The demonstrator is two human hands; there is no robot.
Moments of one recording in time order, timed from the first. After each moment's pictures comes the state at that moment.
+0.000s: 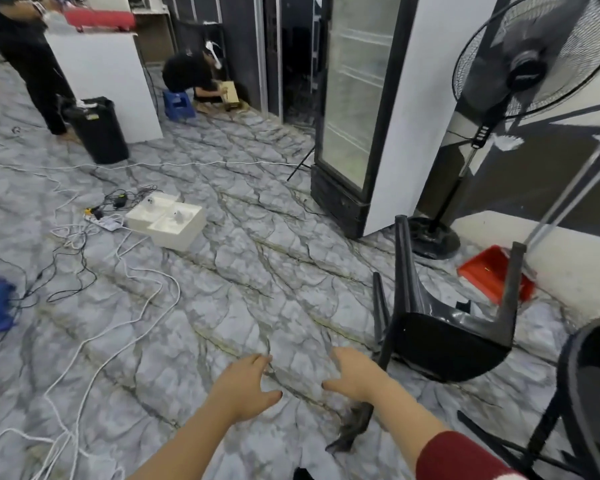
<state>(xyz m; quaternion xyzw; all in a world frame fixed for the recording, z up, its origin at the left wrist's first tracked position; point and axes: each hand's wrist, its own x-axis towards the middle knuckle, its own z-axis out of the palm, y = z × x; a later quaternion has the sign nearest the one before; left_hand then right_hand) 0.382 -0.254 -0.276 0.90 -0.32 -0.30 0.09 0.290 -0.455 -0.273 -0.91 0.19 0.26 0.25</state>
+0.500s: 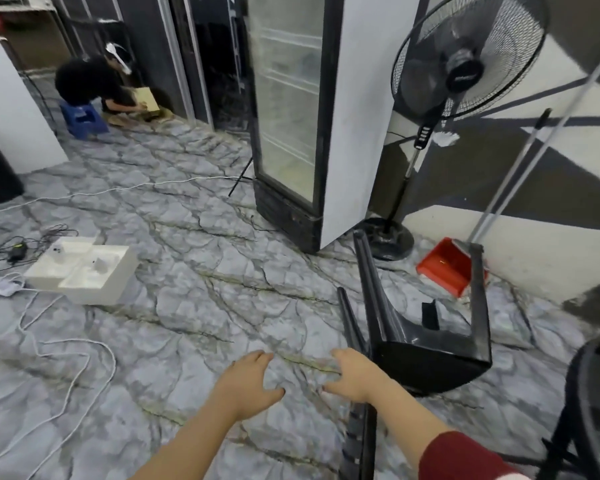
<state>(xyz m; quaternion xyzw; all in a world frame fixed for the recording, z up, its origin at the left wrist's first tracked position) 0.545 -0.418 -0.273 0.85 -0.42 -0.30 0.05 0.408 -0.588 -0.269 -0.88 0.30 0.23 0.28</state>
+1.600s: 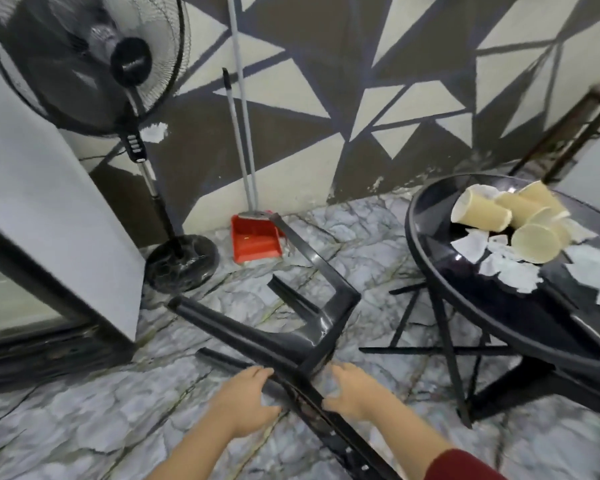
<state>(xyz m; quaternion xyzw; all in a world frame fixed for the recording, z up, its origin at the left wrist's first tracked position) 0.641 -0.763 -0.294 0.51 -0.78 -0.33 -0.14 0.427 -0.720 -0.299 -0.62 0.68 0.09 0.39</state>
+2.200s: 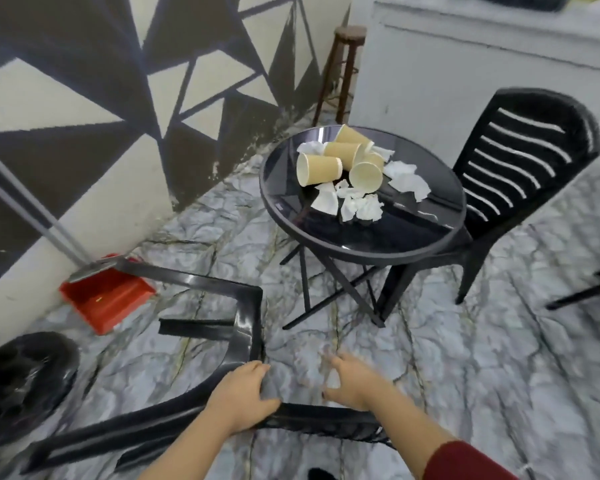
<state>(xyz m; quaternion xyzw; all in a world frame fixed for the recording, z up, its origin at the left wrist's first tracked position) 0.533 -0.845 -0.306 0.21 -0.91 -0.26 -0.24 0.393 -0.676 -0.297 -0.33 0.85 -0.03 0.41</state>
